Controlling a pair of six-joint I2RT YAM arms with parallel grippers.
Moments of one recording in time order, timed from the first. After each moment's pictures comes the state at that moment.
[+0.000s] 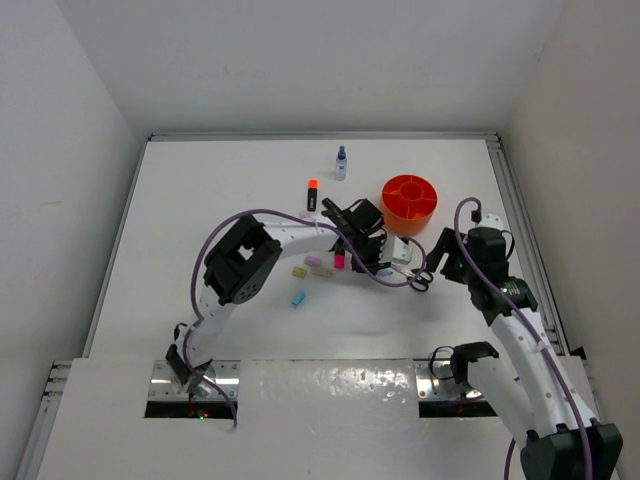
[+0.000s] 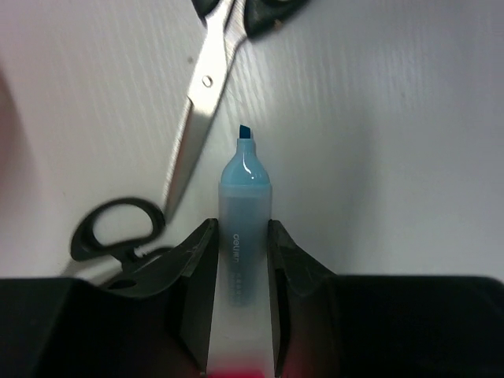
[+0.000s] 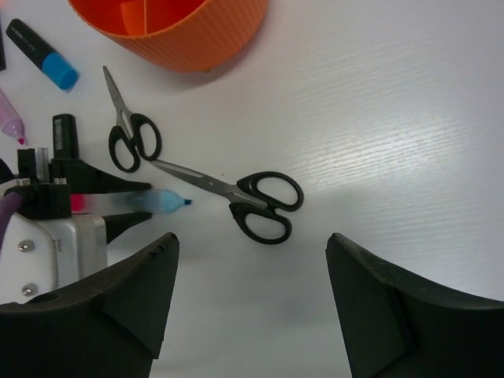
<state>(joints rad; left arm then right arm) -0.86 2.22 1.62 -0.42 0.48 0.77 0.13 0.73 0.56 -0.51 0.10 0.41</state>
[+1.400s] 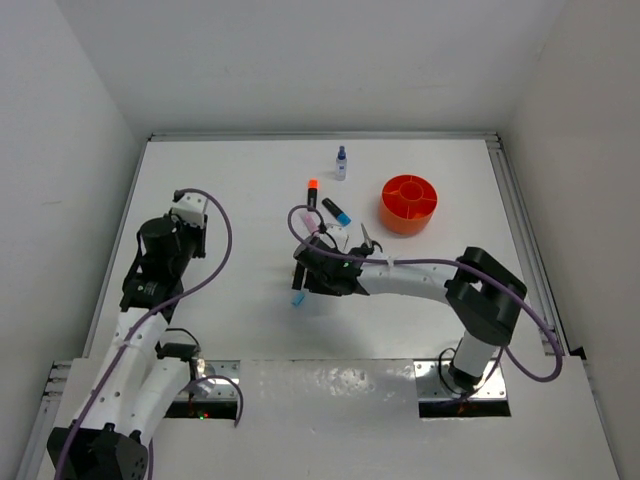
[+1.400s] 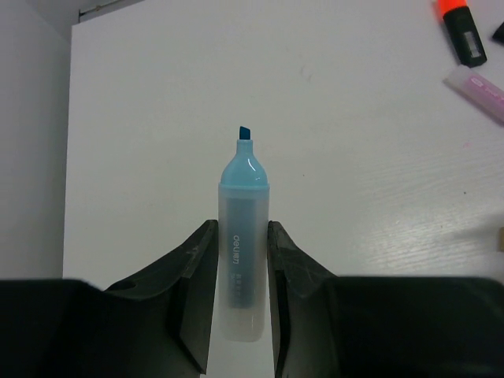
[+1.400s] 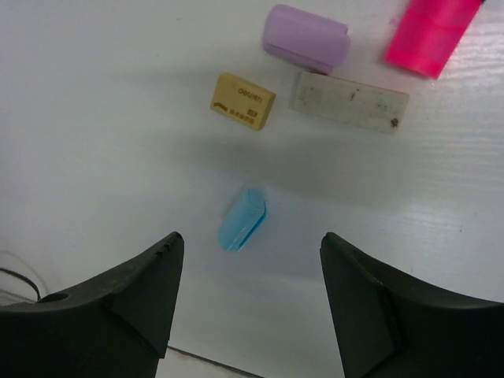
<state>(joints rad) -0.06 0.71 0.60 -0.27 -0.03 0.23 1.00 1.72 1.04 -0.31 0.25 1.02</state>
